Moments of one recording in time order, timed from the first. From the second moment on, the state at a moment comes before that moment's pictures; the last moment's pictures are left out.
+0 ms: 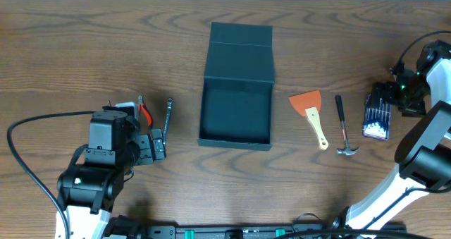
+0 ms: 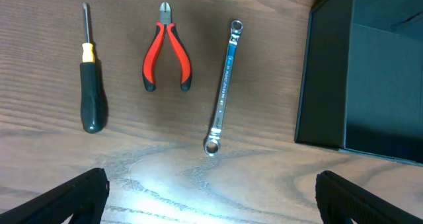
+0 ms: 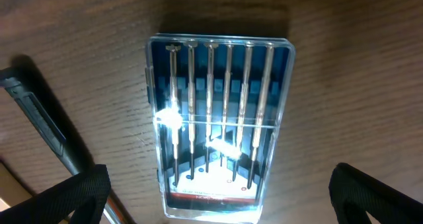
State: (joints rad) left arm -0.14 0.85 0.79 -0.91 0.02 -0.25; right arm -0.50 2.09 1.63 -1.13 -0.05 -0.25
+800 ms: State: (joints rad) left arm -0.14 0.85 0.79 -0.91 0.02 -0.25; right arm -0.50 2.11 1.48 -0.94 -0.04 -0.27
